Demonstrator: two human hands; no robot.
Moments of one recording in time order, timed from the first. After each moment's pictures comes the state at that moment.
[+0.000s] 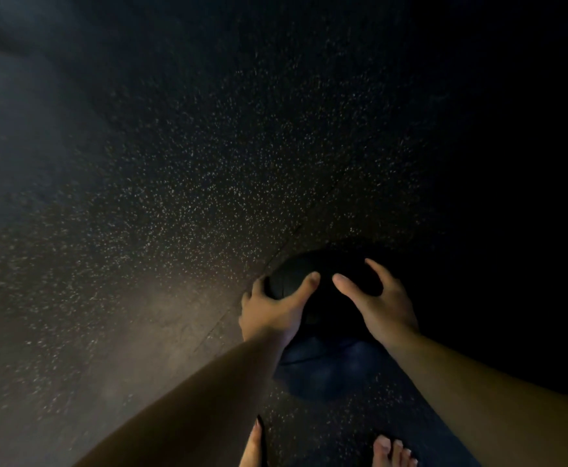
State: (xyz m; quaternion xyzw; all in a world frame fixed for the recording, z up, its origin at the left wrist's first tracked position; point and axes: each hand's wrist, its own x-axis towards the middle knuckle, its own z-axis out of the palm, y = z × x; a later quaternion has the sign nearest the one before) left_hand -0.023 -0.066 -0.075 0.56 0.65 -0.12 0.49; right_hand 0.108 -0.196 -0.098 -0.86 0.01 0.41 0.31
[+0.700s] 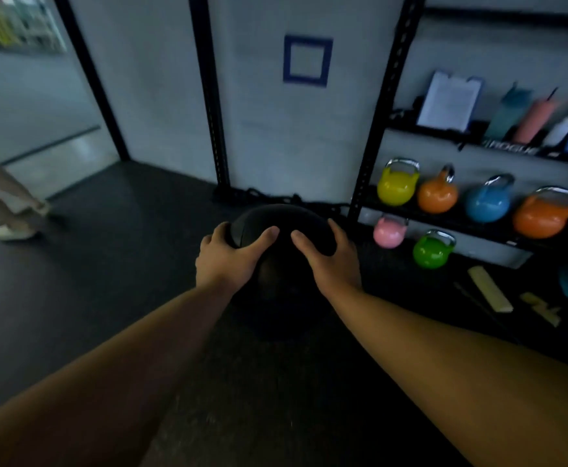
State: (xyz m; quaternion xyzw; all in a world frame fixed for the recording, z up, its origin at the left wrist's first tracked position) left_hand 0.165 0.066 0.592 0.78 0.35 0.18 0.49; right_hand 0.255 -0.096 0.567 -0.81 -0.08 0.06 0.58
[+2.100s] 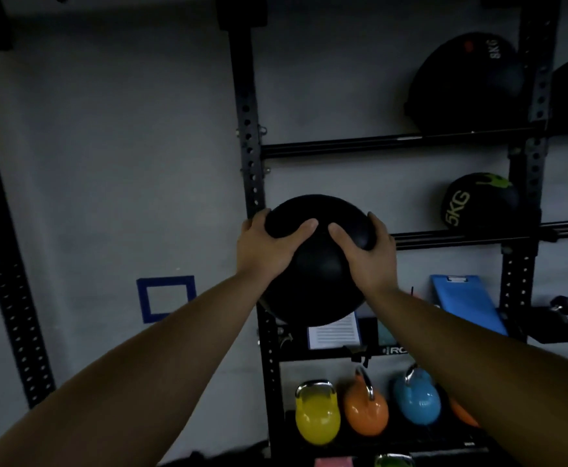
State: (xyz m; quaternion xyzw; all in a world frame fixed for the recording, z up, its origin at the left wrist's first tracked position) left_hand 0.840 -0.055 1.008 0.79 -0.08 0.31 0.52; right_hand 0.839 -0.236 0.972 -0.68 -0.05 -0.35 0.65
